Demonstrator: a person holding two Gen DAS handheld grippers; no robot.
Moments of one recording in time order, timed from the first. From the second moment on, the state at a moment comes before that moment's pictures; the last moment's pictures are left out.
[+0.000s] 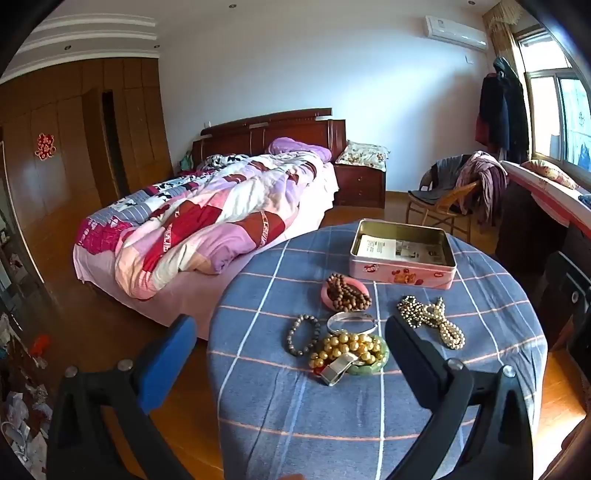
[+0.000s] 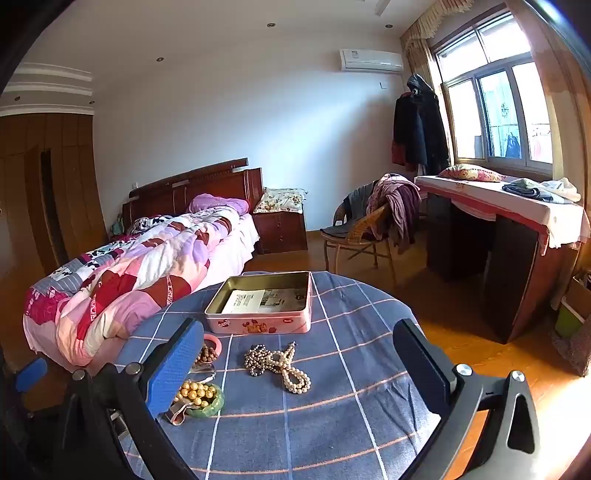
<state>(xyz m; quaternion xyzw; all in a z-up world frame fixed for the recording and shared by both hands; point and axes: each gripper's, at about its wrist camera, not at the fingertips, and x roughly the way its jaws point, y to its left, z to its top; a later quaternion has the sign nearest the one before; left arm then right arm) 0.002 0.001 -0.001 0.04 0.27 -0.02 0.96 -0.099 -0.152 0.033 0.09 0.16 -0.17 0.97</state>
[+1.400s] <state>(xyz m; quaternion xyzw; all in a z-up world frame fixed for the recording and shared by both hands) 0.001 0.005 -0.011 0.04 0.28 -0.02 0.96 -0.091 -0.161 0.018 0.10 0.18 -0.19 0.96</state>
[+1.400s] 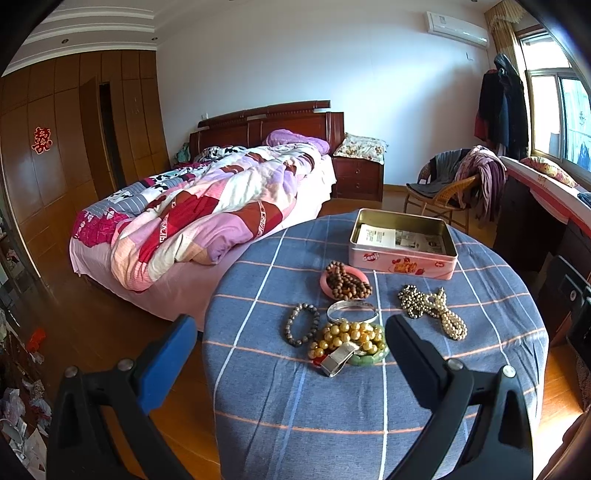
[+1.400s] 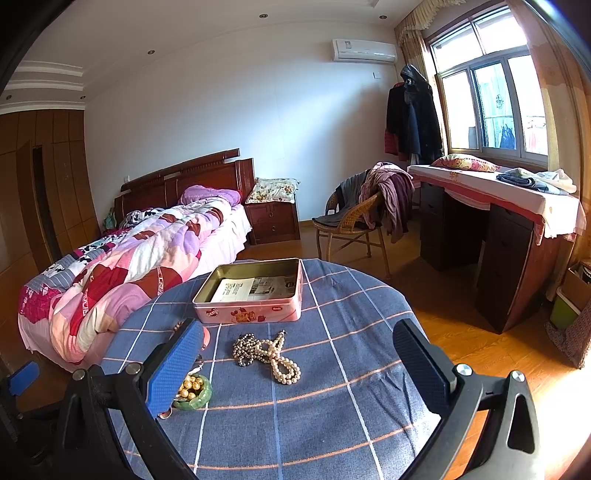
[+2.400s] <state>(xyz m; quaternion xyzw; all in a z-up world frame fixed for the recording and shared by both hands) 0.001 0.006 -0.011 0.04 0.28 -0.02 0.96 -0.093 -0.159 0.018 0.09 0.18 -0.19 0.96</state>
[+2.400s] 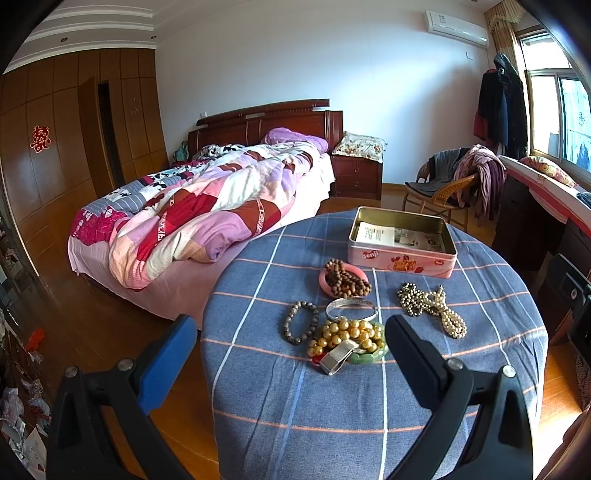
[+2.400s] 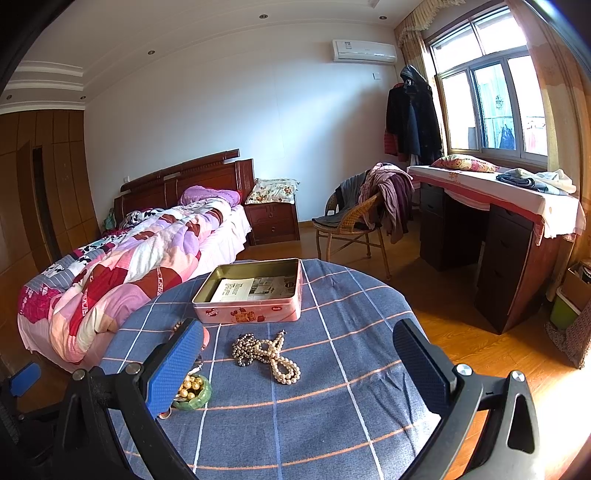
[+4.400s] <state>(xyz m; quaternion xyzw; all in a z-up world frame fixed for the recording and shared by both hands) 0.106 0.014 -0.043 -0.03 0.35 -0.30 0.88 0.003 -0.206 -0.077 0.12 0.33 -0.13 0.93</state>
